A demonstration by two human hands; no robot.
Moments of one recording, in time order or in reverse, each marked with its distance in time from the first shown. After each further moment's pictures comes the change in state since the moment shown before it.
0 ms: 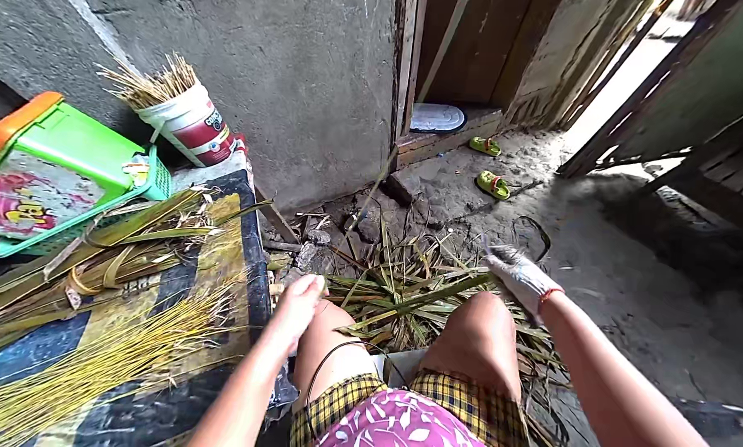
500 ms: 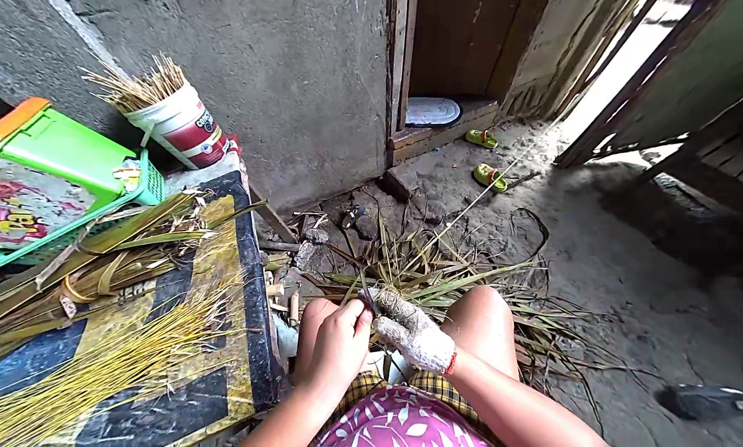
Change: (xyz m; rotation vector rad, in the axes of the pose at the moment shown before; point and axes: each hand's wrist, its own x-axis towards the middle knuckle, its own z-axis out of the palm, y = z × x) left_hand -0.038 -0.016 0.068 0.400 0.083 0.431; right_hand -0.103 -0.077 0.147 0.539 -0.529 -0.538
